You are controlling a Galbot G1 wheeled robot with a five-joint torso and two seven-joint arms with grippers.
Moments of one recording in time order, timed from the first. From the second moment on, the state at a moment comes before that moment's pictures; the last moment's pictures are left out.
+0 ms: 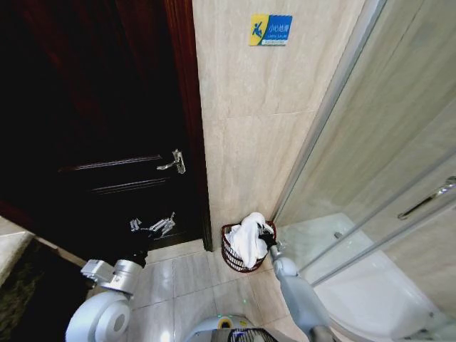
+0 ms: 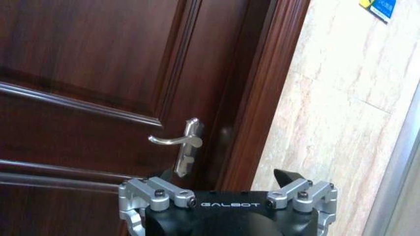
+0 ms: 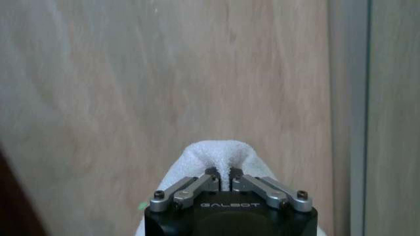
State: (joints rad) left arm 1.69 -1.32 -0.69 -2.42 -0.58 0.17 0.07; right arm -0.95 1.42 0.49 1.01 0.33 0.30 -0.23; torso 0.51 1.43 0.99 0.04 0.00
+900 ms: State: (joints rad) left arm 1.69 -1.32 -0.69 -2.42 -0.58 0.17 0.07; right arm -0.87 1.45 0.49 0.91 0.28 0.42 -0.22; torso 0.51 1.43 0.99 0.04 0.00
